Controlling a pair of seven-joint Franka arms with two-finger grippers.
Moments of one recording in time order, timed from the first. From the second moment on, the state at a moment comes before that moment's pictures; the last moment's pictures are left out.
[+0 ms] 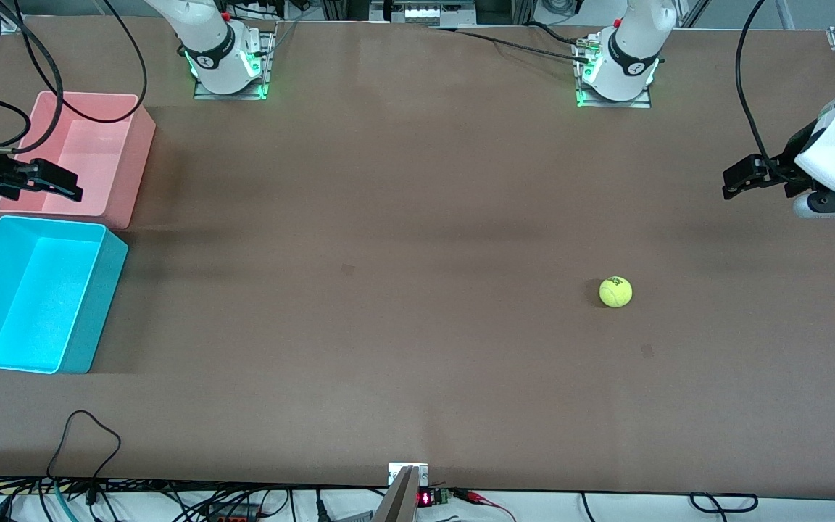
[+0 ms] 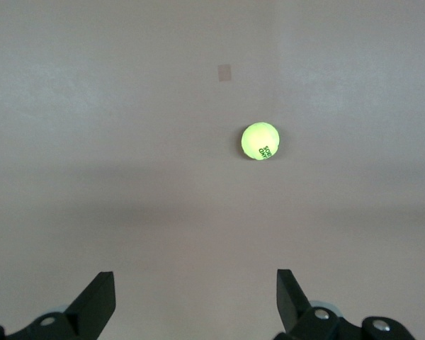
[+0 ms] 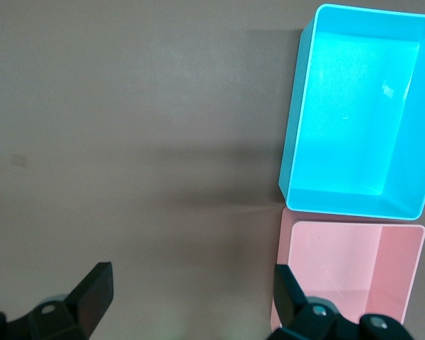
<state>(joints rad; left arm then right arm) 0.03 -0.01 -0.05 -1.71 0.03 1.64 -0.05 0.03 0.11 -0.05 -1.53 -0.02 1.55 -0.02</state>
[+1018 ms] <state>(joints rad) 0.08 0.25 -0.05 -1.80 0.03 1.82 0.23 0.03 0.13 -0.05 -1.53 -0.02 1.54 -0.02</state>
